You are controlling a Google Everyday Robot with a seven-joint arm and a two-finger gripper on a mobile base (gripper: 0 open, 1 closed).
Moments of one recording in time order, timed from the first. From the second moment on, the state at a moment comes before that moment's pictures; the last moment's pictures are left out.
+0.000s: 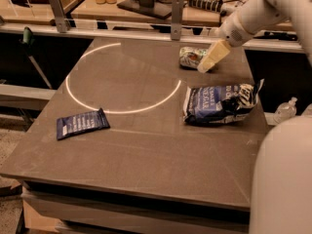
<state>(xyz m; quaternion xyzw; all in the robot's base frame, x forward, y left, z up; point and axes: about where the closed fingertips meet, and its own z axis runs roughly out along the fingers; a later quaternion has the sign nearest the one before) 0.730 -0.179 0.885 -0.52 0.79 0.10 0.31</state>
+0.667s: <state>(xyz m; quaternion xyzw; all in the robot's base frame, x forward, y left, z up) 0.748 -0.164 0.850 -0.53 0.79 0.11 0.28</state>
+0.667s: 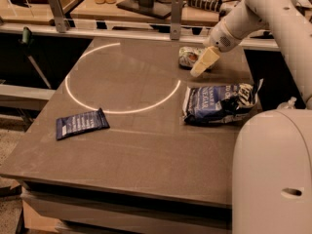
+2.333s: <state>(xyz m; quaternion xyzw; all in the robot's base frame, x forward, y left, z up) 0.708 -0.093 0.893 -0.63 0.70 0.15 0.30</state>
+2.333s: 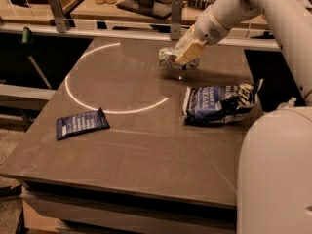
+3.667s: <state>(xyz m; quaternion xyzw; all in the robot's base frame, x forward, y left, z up) 0.626 0.011 0.876 -0.67 0.66 0.20 0.28</state>
